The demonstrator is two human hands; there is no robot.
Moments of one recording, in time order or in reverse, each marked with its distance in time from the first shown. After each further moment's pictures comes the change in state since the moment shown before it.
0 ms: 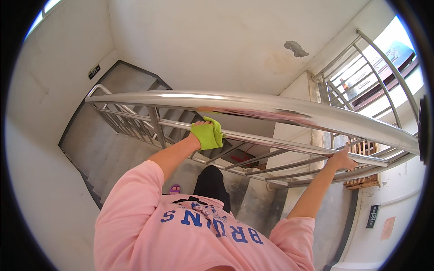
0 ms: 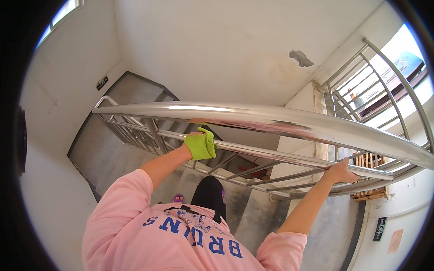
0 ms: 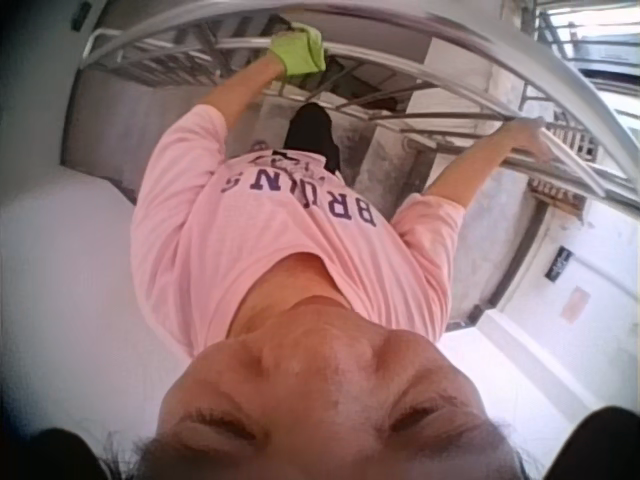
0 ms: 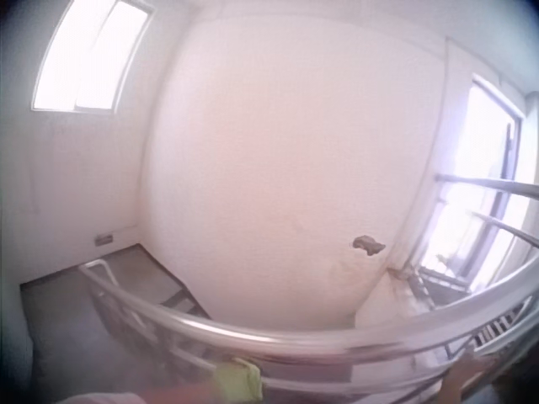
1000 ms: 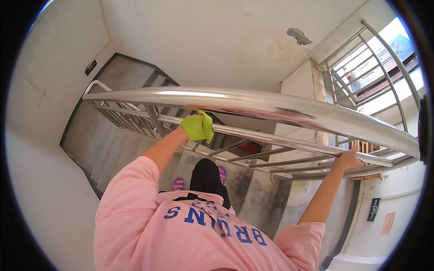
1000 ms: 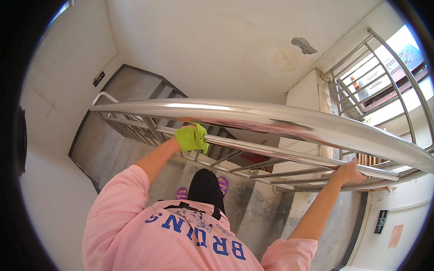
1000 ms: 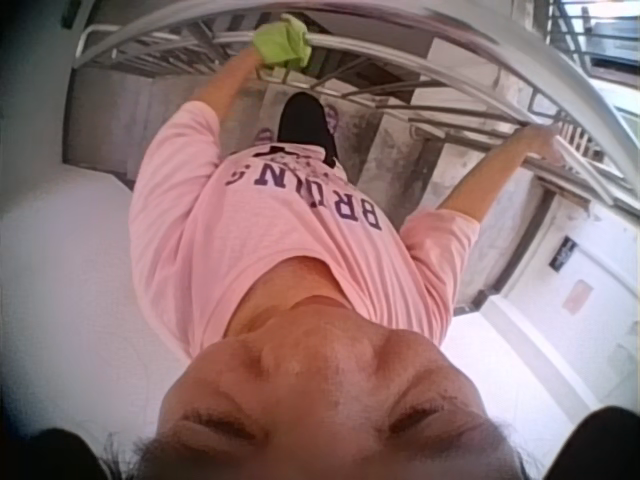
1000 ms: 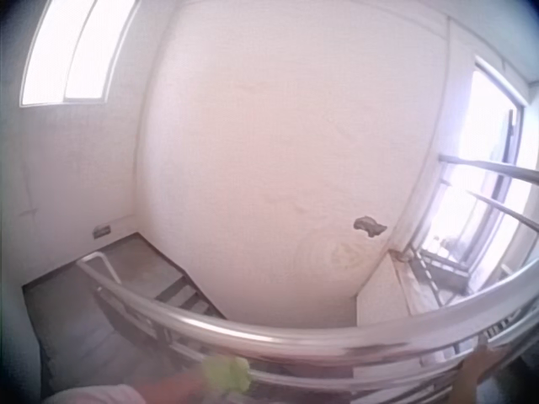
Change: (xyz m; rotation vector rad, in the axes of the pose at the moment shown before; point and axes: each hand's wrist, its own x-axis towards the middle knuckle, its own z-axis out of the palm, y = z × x) left_hand -0.001 -0.067 0.013 -0.090 -0.158 0.101; right_hand -0.021 -0.042 -0.001 0.144 -0.072 0.182
